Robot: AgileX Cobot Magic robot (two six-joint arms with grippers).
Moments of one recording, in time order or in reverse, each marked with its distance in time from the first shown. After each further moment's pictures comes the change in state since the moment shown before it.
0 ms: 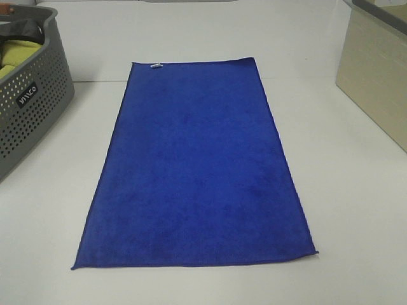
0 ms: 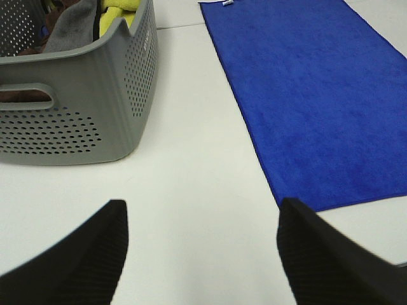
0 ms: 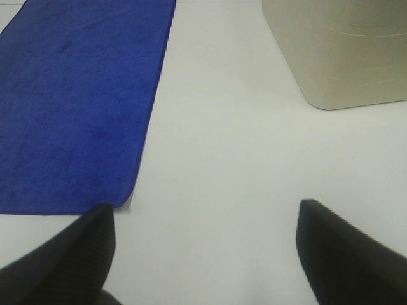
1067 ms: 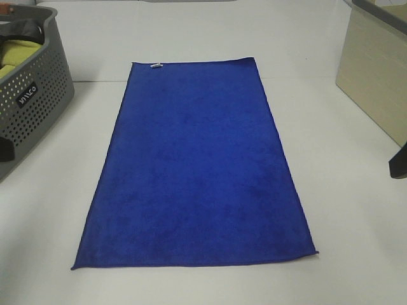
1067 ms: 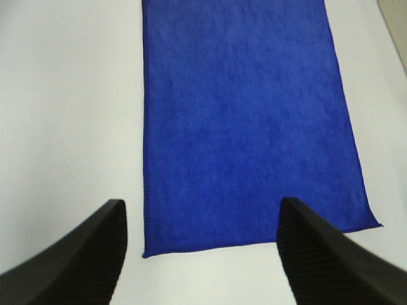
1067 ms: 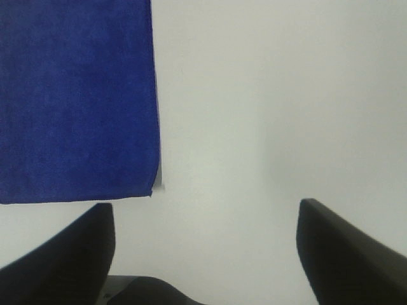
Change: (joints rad) left arm 0.000 0.987 0.007 -0.648 -0.483 0.209; right arm 0.000 1.090 -0.207 0.155 -0.225 0.036
